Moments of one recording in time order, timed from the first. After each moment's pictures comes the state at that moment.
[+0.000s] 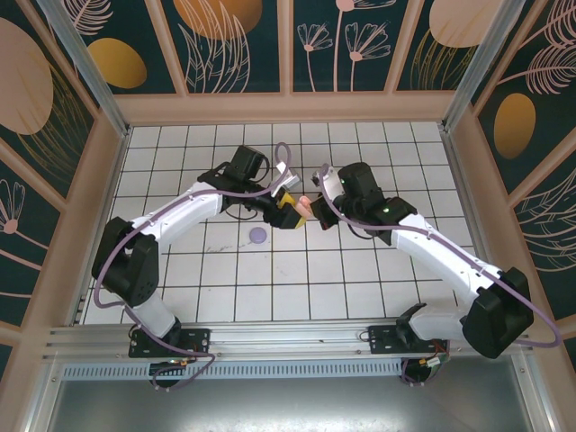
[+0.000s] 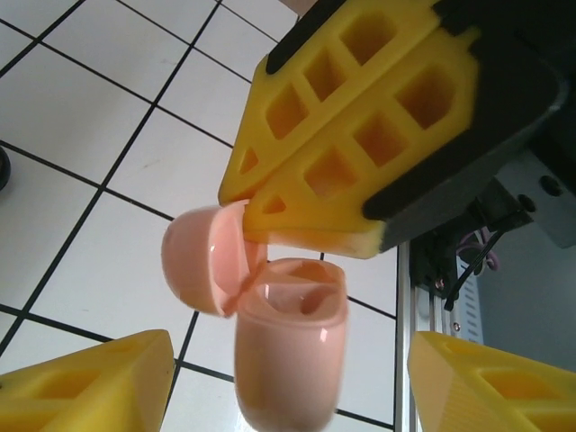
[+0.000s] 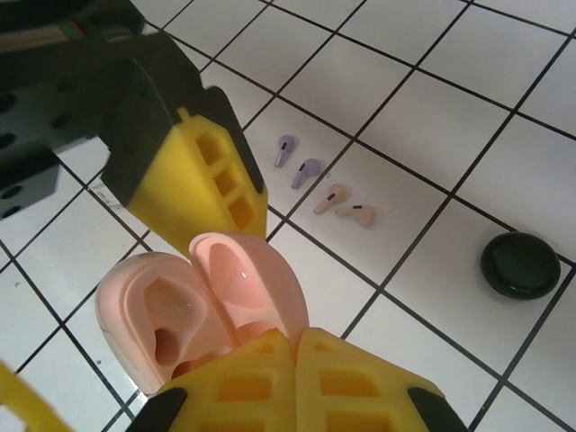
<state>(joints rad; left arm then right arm) -0.58 1.70 1.28 -0.48 0.91 0.14 0.64 1.26 1.01 -0.44 -0.21 0.04</state>
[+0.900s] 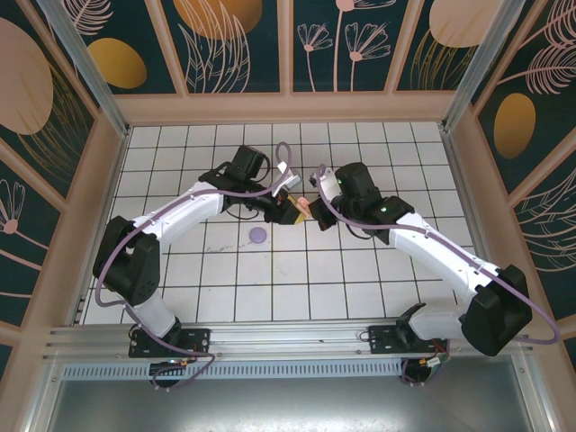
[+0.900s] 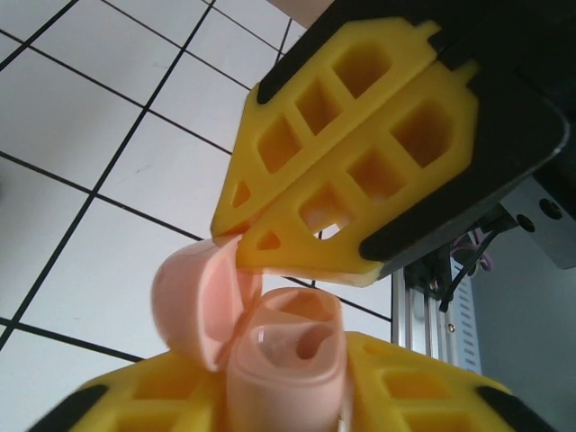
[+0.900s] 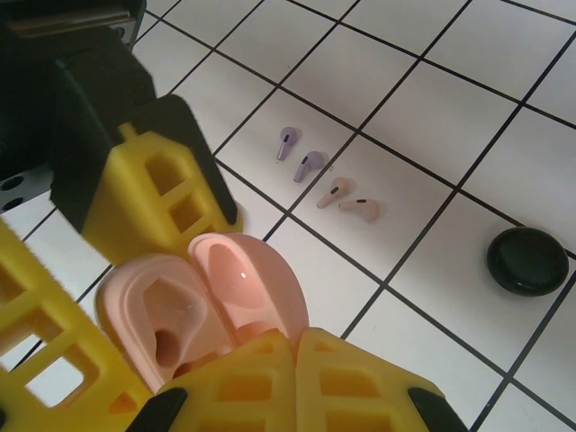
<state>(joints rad) -0.58 1.70 1.29 -0.47 0.94 0.14 0.65 1.28 1.01 -0.45 -0.21 0.04</state>
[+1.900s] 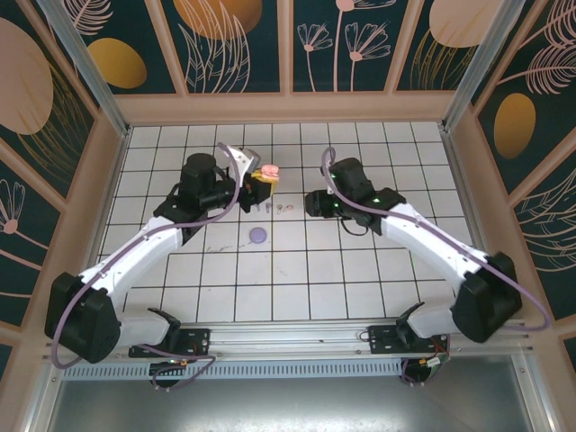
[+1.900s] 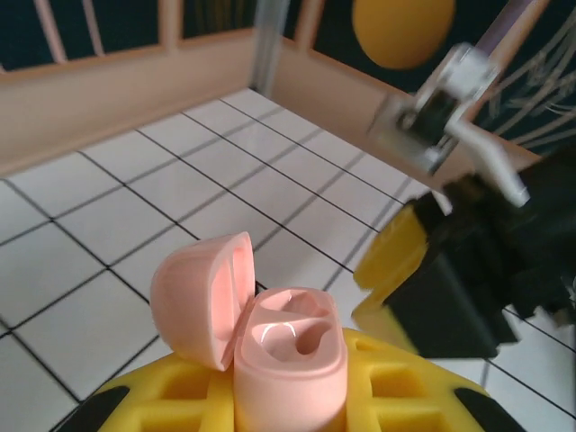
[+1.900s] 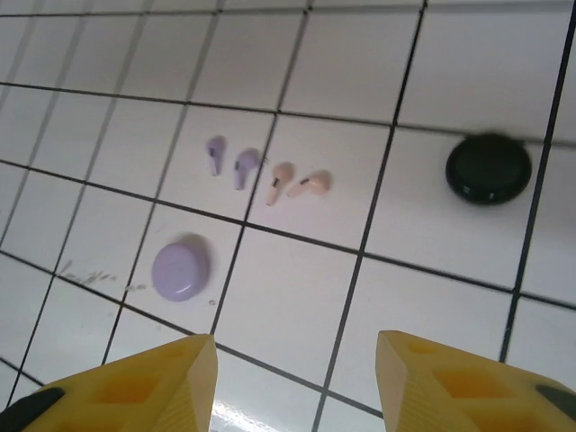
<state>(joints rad) -0.48 1.25 0.90 0.09 0.47 -0.12 0.65 1.44 1.10 -0.51 -0.07 0.53</state>
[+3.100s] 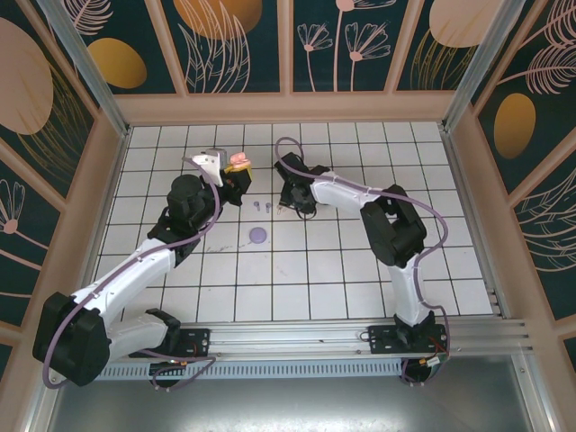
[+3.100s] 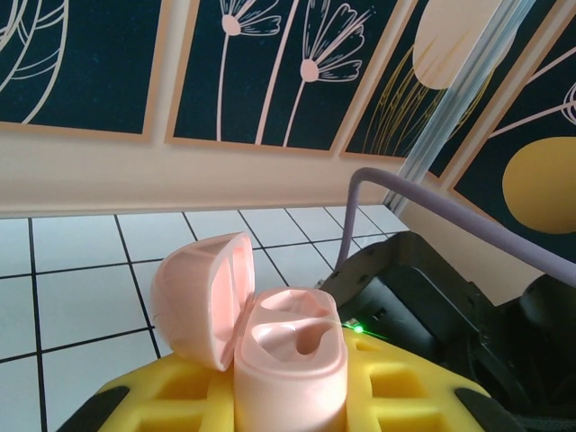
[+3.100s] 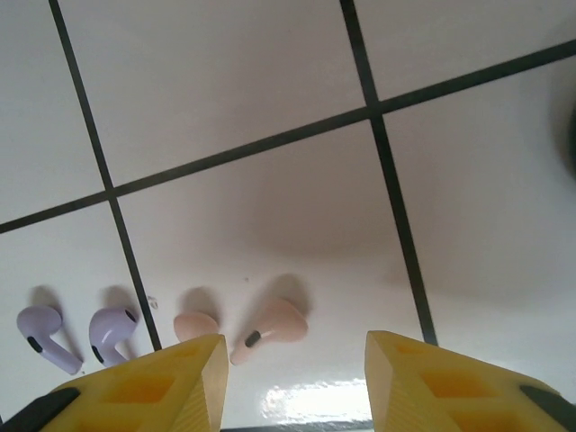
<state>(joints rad) -0.48 1.16 0.72 0.34 0.12 -0.37 0.70 2.10 1.57 -0.62 0.11 0.92</state>
